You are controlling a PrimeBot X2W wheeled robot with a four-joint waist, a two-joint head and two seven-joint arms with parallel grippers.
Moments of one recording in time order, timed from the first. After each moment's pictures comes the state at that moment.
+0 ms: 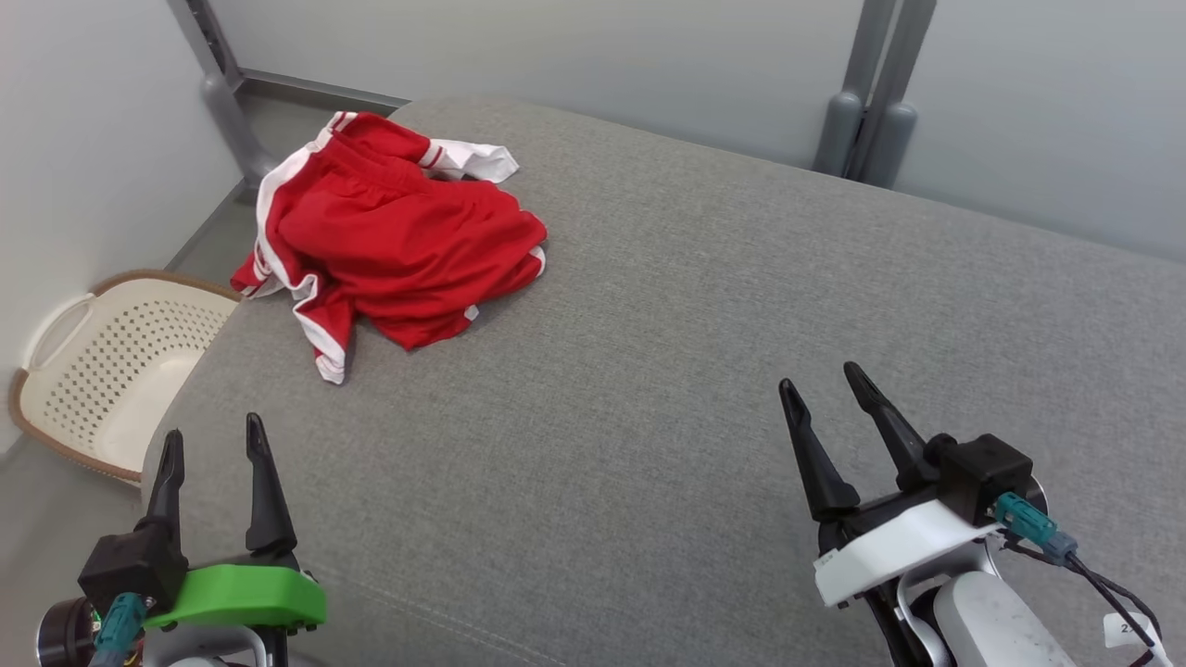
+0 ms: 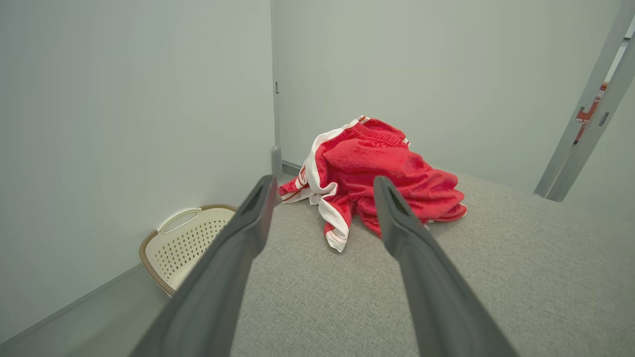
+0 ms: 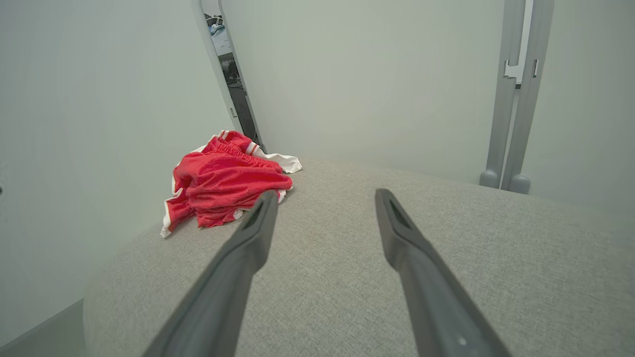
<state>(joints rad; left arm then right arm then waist) -0.05 0.05 0.08 0.19 -0.19 -0.01 -0.26 -0.14 -0.10 0.25 0.20 0.29 0.13 -0.26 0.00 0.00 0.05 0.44</state>
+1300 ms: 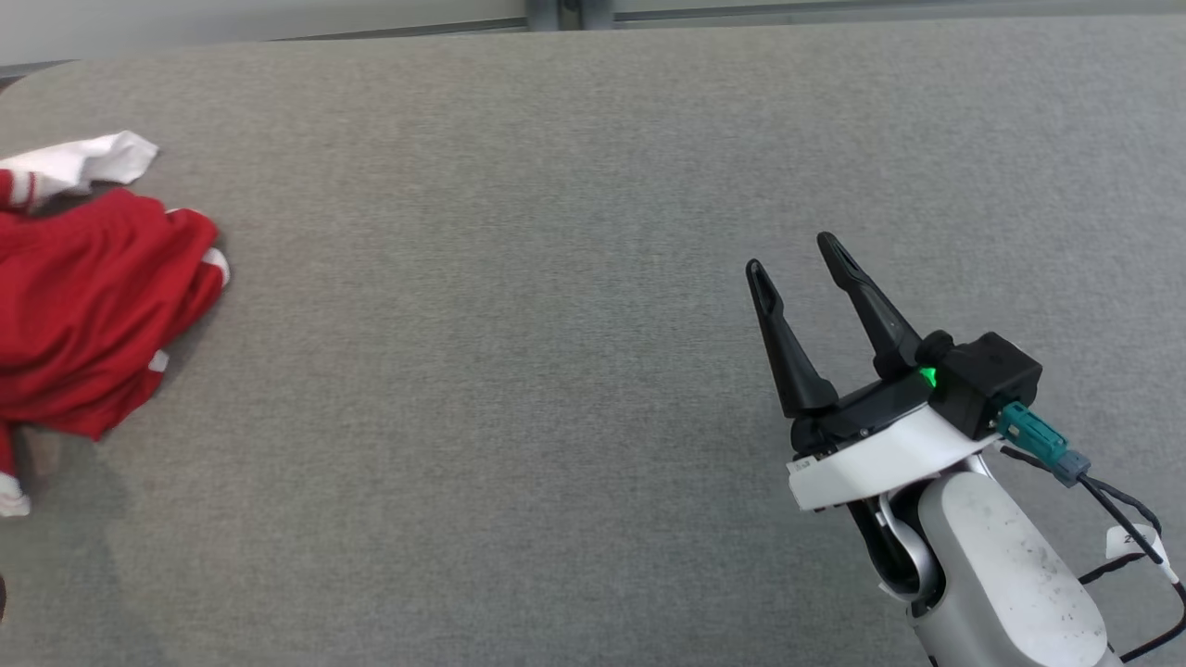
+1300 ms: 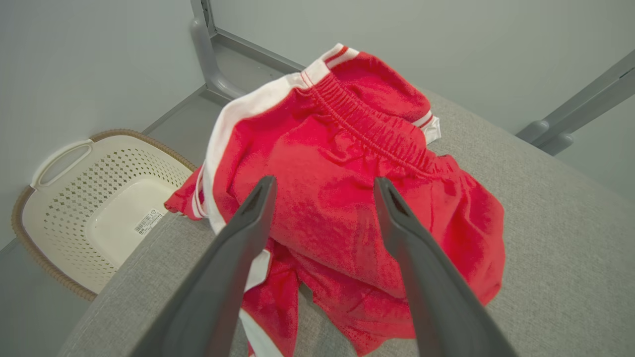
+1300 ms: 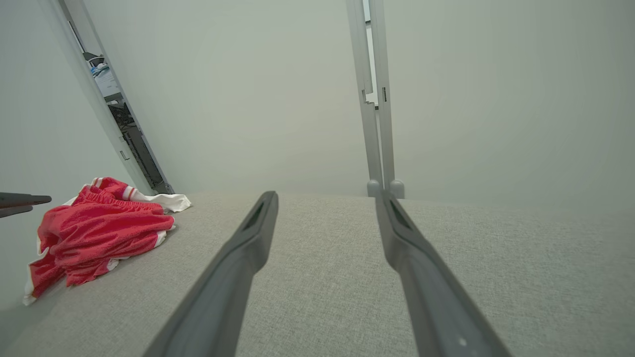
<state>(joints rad) -0.61 0.48 0.28 0.71 -0.56 -0.12 0.30 -0.31 -0.12 0.31 0.09 0.29 0.13 -0.26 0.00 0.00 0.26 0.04</state>
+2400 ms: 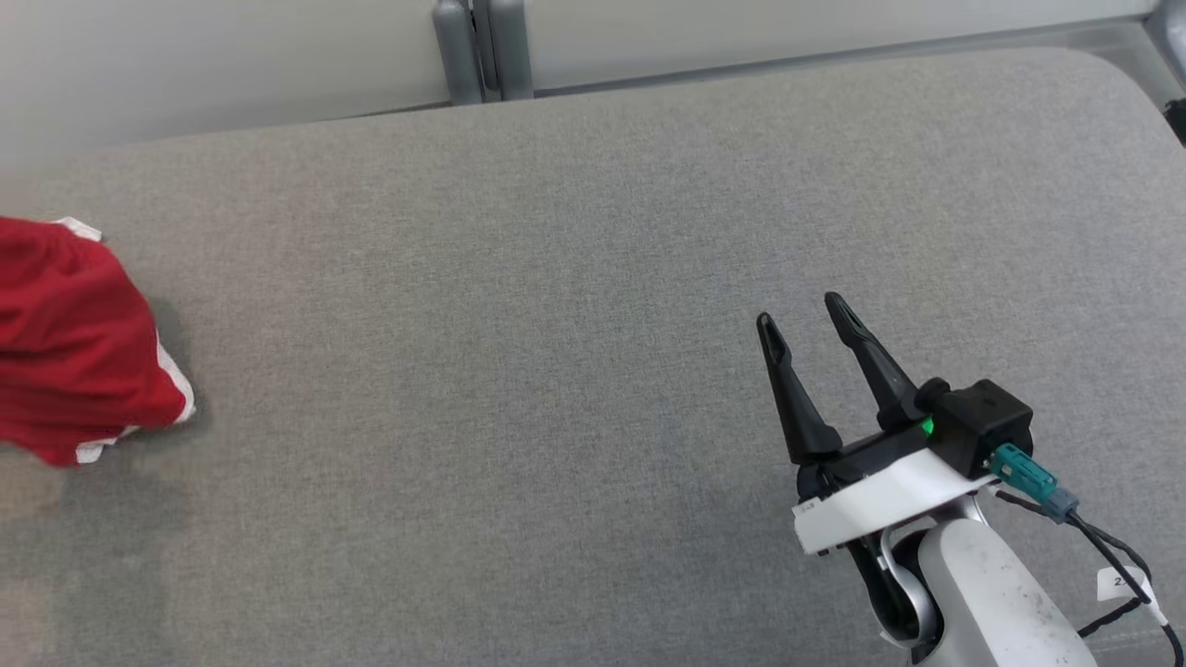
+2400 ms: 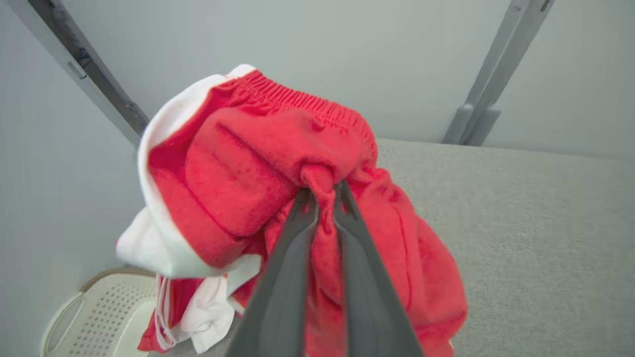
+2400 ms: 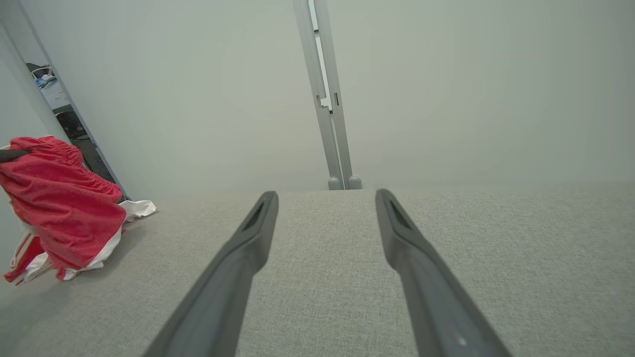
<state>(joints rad) -0.65 0.62 -0.03 0.64 -0.57 -0.13 0.29 -0.23 -0.09 0.27 0.13 0.30 0.13 -0.26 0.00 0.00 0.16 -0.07</state>
